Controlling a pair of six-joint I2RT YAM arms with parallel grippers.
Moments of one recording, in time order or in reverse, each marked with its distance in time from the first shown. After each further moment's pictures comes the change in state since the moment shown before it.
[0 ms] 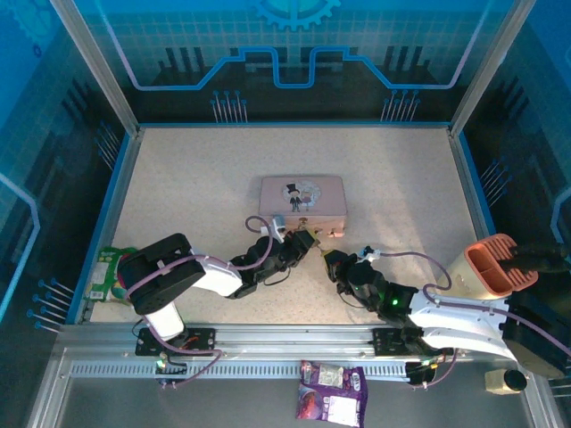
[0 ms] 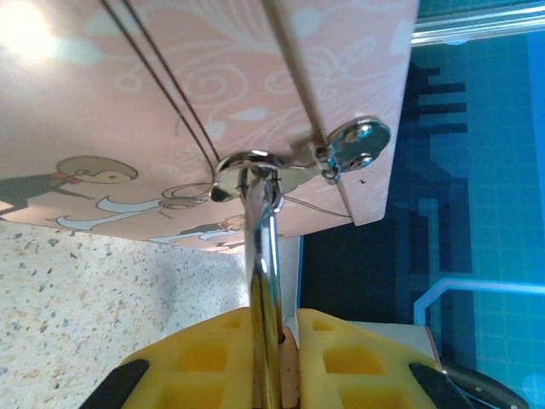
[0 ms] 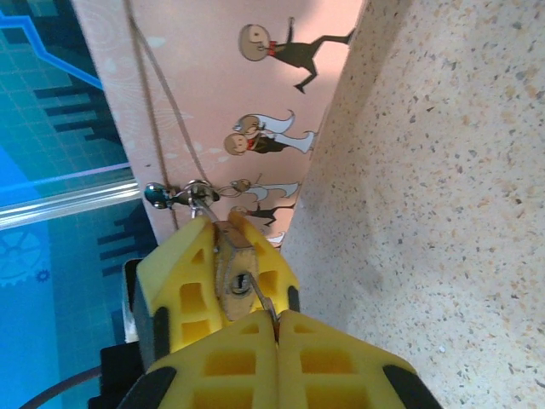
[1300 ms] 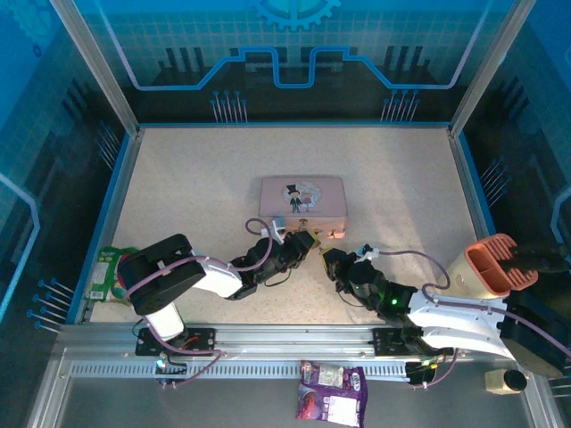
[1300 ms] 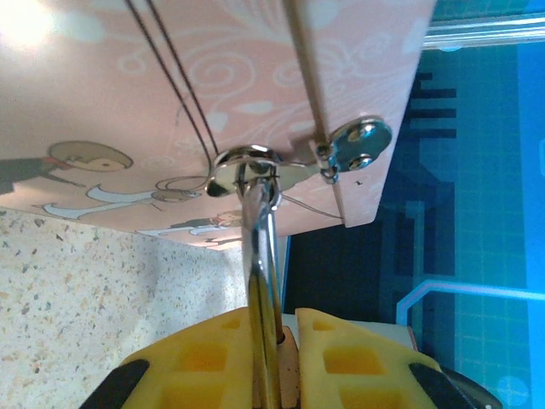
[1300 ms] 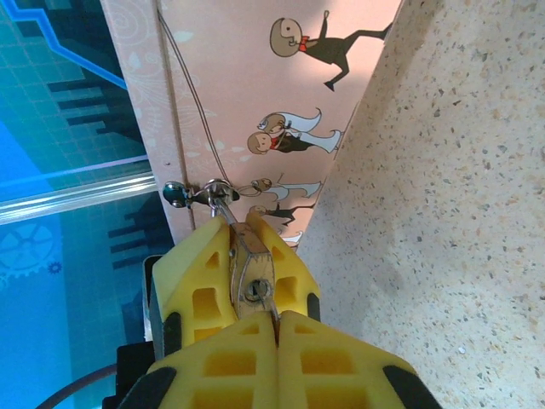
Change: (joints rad) left arm -0.014 0.000 -0.003 0.018 0.000 -0.061; right arm -0.013 0.020 0.000 0.051 -0.018 -0.019
